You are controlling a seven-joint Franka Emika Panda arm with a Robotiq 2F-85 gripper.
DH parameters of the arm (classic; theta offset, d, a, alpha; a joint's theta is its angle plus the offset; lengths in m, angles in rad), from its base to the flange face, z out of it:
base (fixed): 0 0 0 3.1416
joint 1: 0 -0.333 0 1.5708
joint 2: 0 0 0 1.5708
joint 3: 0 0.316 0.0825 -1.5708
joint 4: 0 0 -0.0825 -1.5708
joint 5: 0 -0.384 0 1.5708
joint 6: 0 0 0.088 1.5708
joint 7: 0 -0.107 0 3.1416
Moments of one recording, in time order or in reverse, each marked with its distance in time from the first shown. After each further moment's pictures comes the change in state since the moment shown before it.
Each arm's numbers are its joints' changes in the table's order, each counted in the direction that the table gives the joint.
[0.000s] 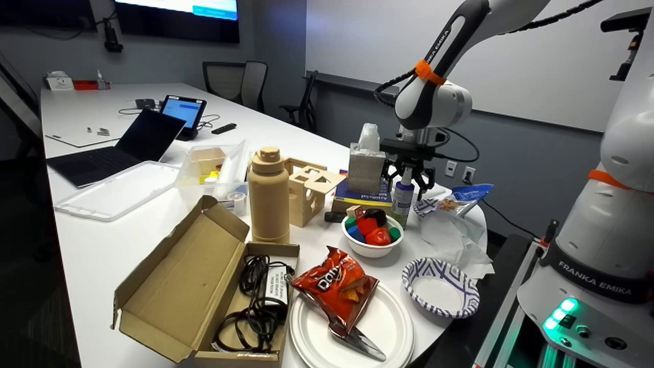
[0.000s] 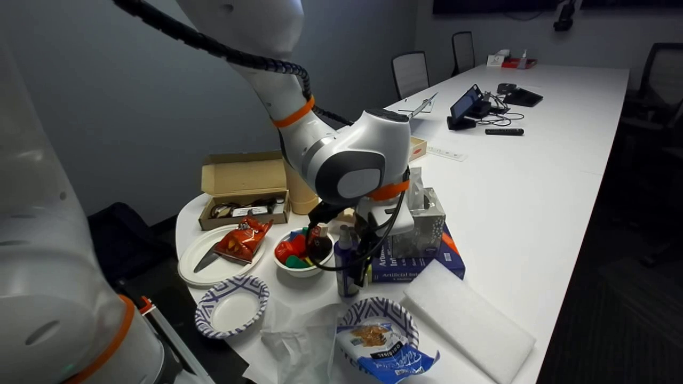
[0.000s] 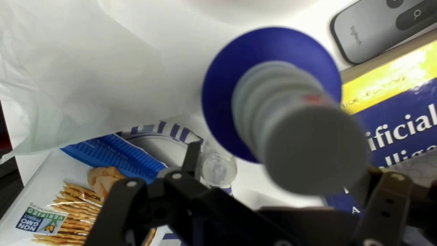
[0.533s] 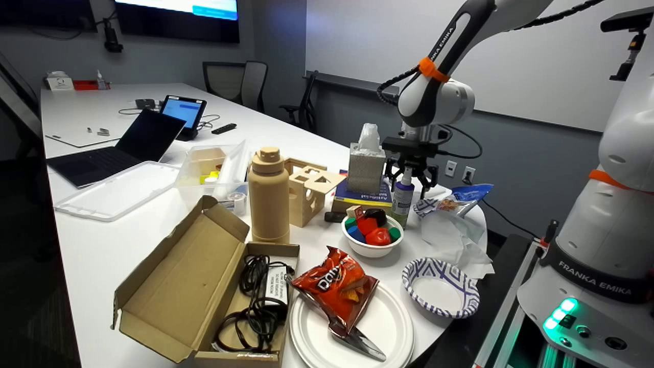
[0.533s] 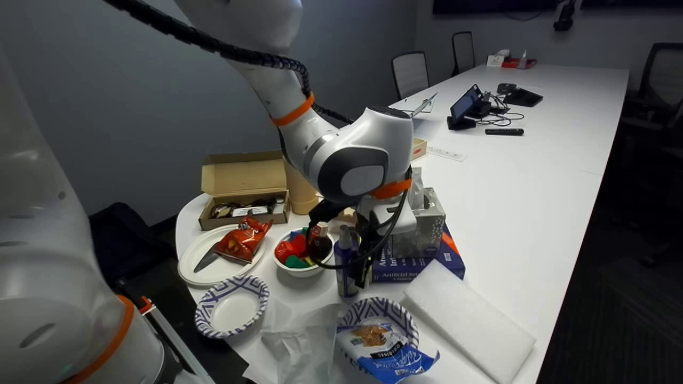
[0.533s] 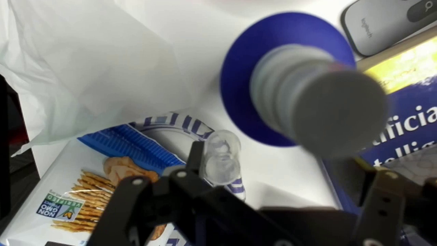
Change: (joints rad) arm 0.019 -0.022 0.000 0.001 0.042 0.038 -0.024
